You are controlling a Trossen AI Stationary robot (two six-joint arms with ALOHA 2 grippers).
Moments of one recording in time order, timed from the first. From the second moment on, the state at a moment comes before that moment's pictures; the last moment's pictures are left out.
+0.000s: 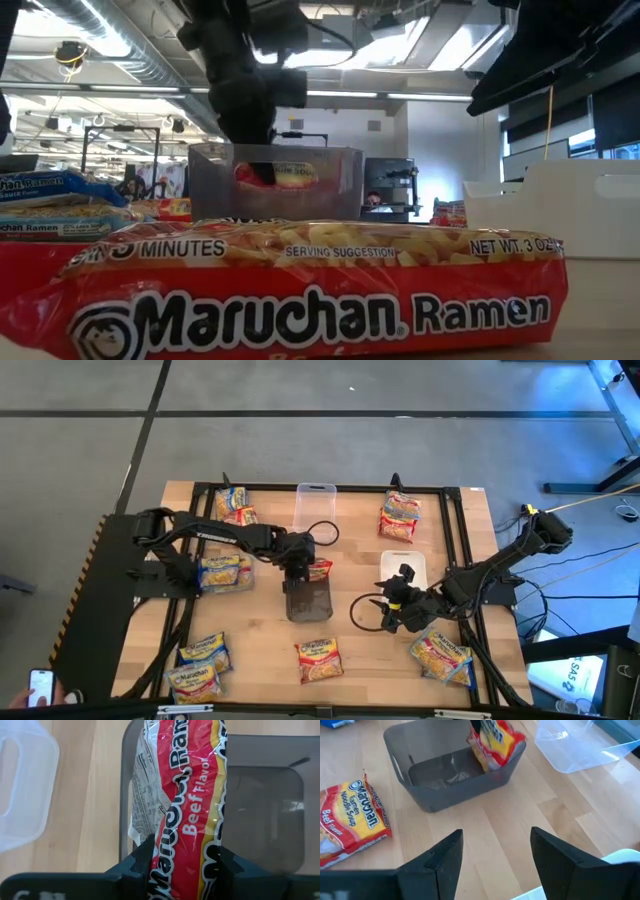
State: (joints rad) left arm 0.09 1.68 1.12 -0.56 0.01 -0.05; right arm 0.55 1.29 0.78 -0.40 0.66 0.68
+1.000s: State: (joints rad) left arm 0.10 1.63 1.19 -0.66 -0.17 -0.16; right arm 0.55 1.29 0.78 -0.38 0.64 0.67
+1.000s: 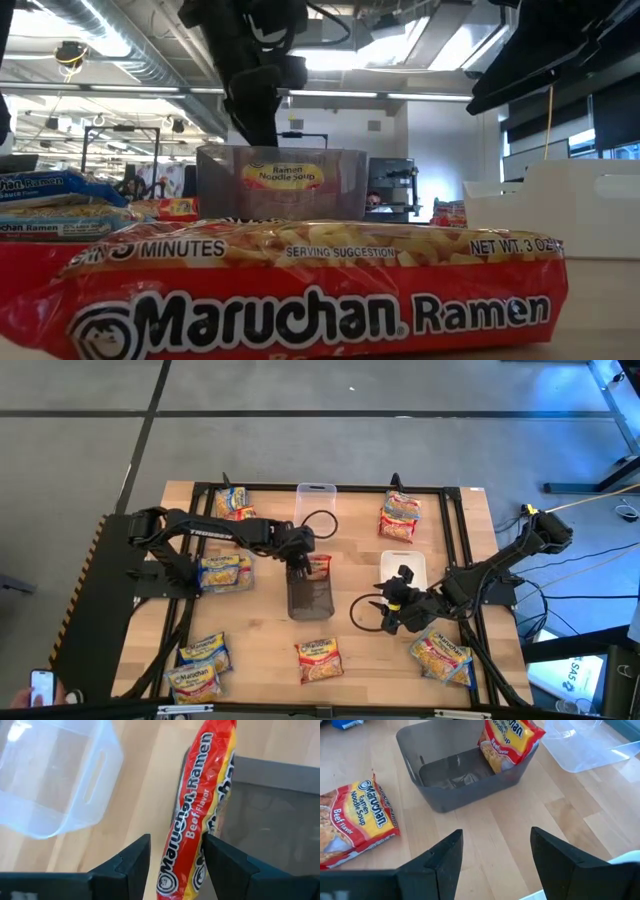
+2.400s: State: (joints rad) left arm -0.59 1.48 1.19 -0.65 -0.39 -0.62; right arm 0.55 1.57 0.80 0.22 0.16 0.86
